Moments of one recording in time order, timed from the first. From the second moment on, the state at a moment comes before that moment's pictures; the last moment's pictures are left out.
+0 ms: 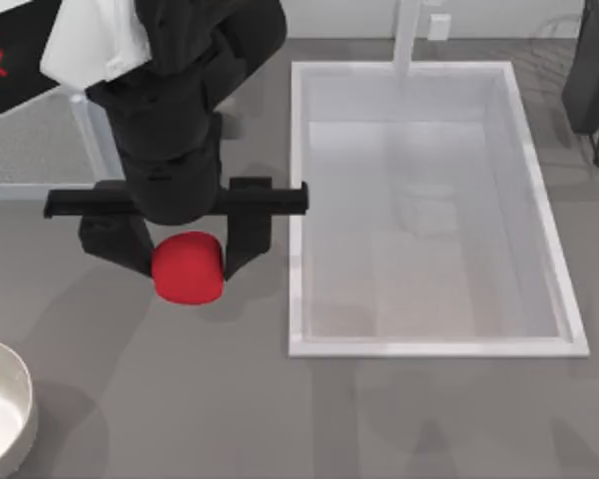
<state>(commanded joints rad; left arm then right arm) -0.63 1.77 1.57 -1.37 0.00 -0.60 0.00 0.00 0.00 0.00 0.00 0.00</state>
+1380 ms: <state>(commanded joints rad) -0.62 1.85 1.22 -0.94 0.00 -0.60 0.00 0.00 0.00 0.00 0.00 0.00</state>
